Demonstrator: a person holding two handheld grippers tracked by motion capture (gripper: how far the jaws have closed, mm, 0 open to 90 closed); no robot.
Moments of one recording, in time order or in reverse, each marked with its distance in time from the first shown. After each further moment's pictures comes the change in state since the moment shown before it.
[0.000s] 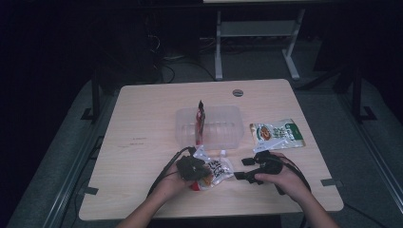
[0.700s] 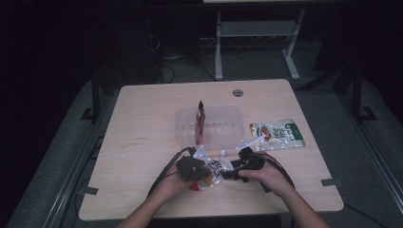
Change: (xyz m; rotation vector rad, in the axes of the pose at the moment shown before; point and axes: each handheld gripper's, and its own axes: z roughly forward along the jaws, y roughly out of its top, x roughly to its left) left arm -0.001 -0.001 0.000 -0.008 0.003 0.000; right arm 0.000 0.017 0.045 0.096 0.048 0.062
